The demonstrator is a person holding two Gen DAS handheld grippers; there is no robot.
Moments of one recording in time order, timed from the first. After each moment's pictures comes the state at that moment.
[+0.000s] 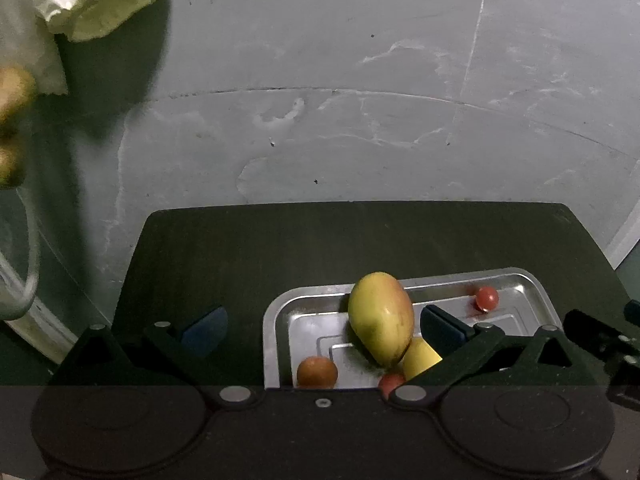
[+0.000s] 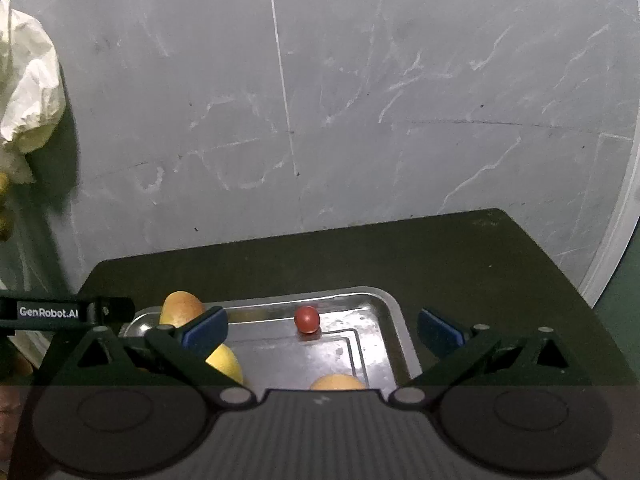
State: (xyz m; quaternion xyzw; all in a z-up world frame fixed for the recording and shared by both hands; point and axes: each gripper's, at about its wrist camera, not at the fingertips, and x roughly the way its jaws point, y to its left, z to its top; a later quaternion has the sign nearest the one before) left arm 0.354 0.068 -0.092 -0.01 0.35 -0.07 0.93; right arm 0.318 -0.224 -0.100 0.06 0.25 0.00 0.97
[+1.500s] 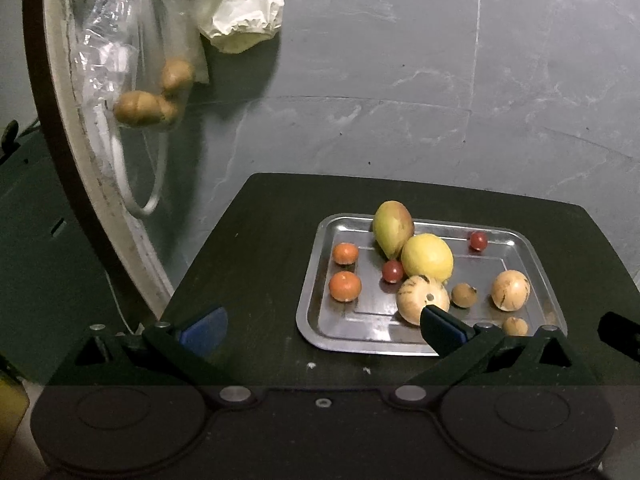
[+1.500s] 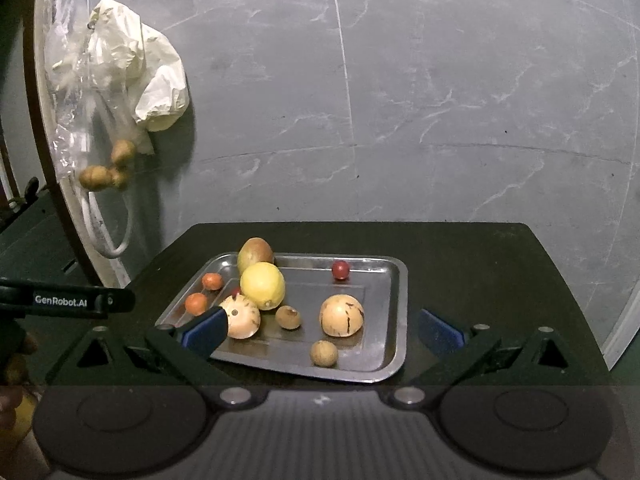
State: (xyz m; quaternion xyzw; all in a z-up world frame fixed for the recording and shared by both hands) left arm 0.165 0.034 -0.084 -0.02 0.31 0.07 0.95; right arm 0.183 -0.284 -0.103 0.03 0.20 0.15 0.97
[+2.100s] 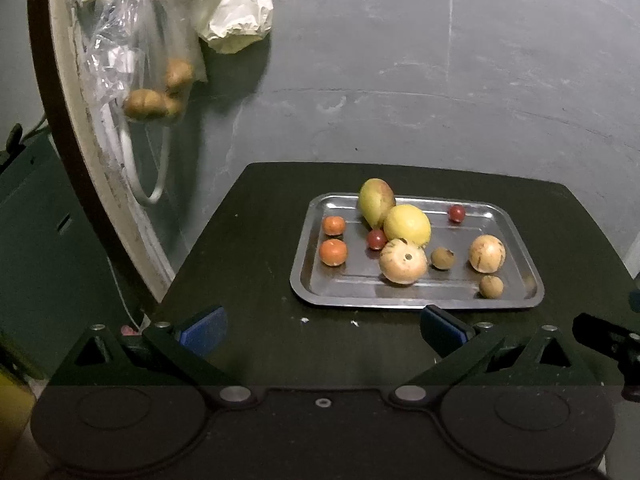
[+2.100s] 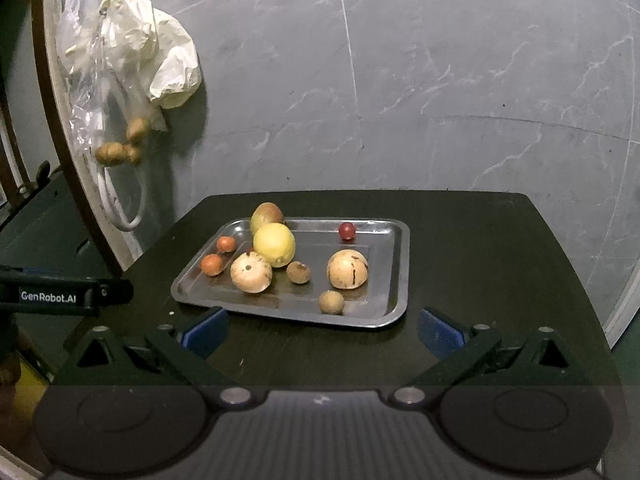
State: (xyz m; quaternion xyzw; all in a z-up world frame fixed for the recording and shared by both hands) left arm 0.117 0.017 -0.085 0.00 0.31 0.07 0.95; right arm 0.149 -0.289 -0.115 0.02 0.23 0.16 0.96
